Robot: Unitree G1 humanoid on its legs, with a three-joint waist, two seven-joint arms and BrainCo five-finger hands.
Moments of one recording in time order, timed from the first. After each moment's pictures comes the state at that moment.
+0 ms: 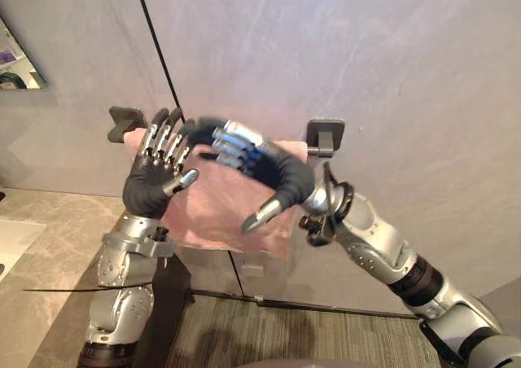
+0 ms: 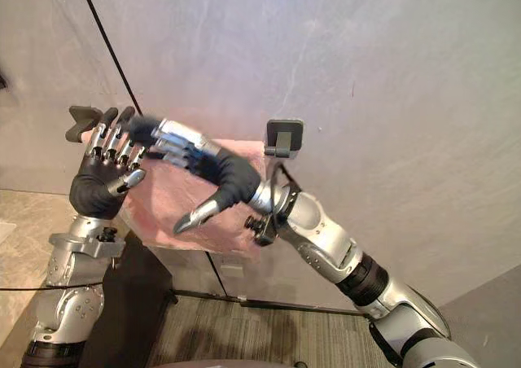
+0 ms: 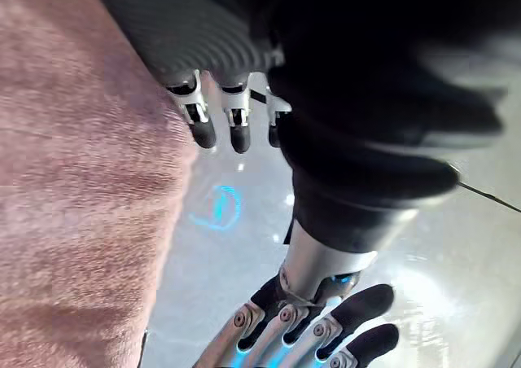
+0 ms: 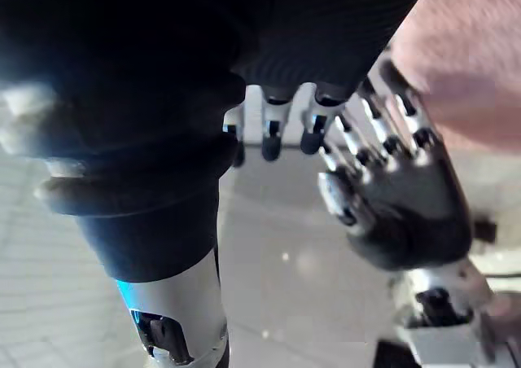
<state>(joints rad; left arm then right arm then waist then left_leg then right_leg) 0.07 0.40 0.05 -0.35 -0.81 -0.21 -0.28 -0.57 -0.42 0.67 -0.25 0.74 -0.15 0.32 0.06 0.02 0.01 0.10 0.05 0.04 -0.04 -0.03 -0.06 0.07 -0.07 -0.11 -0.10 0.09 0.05</state>
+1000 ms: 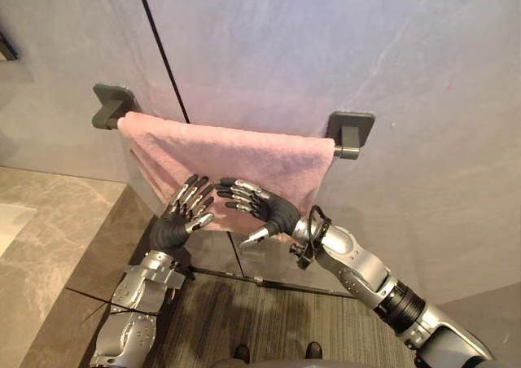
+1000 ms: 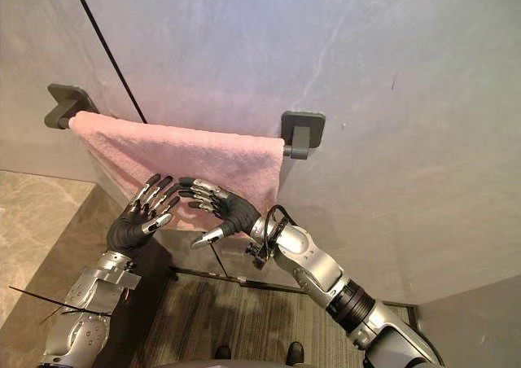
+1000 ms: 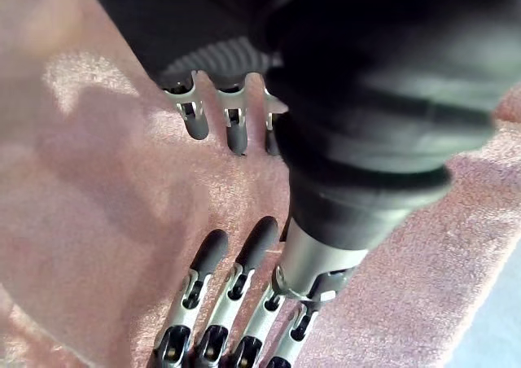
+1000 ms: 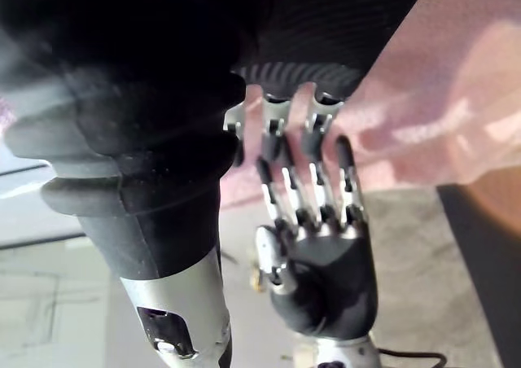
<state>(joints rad) 0.20 0.40 -0.02 -0.15 -0.77 -0.13 -0.30 -0.38 -0.32 0.66 -0.01 0.59 -0.06 0.30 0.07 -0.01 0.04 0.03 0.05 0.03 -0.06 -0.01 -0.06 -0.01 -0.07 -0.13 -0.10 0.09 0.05</state>
